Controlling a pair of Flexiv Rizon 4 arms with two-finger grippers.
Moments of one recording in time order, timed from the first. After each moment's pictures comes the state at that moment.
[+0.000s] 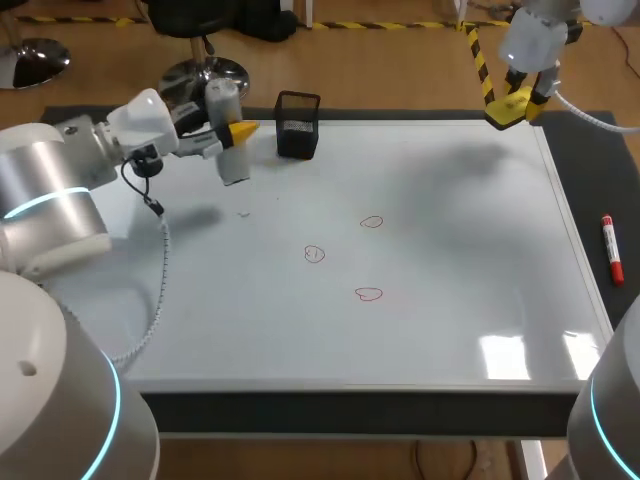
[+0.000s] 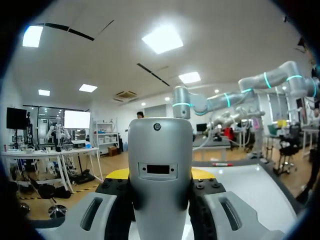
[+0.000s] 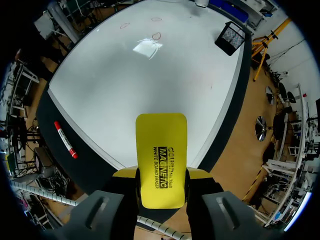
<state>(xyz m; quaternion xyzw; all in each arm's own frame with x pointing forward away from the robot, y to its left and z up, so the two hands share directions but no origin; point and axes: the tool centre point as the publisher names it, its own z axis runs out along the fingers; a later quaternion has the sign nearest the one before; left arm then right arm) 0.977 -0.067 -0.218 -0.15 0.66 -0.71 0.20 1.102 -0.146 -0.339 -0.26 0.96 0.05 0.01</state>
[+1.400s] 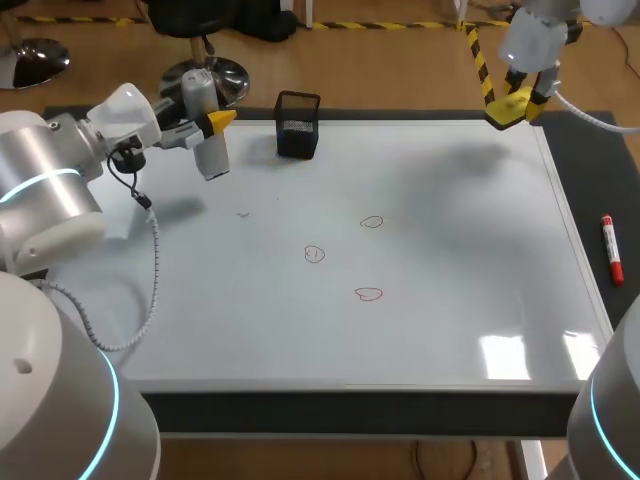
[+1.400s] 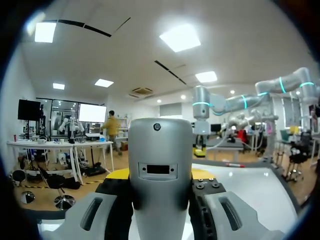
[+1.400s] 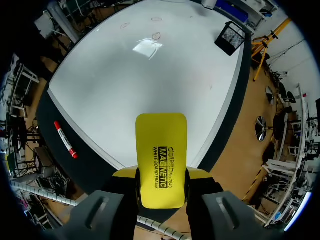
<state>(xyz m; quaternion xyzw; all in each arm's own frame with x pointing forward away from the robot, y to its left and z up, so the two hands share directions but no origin) 1.005 -0.029 -0.225 -0.21 0.65 -0.69 0.22 1.102 -0.146 -0.339 -0.26 0.96 0.05 0.01</state>
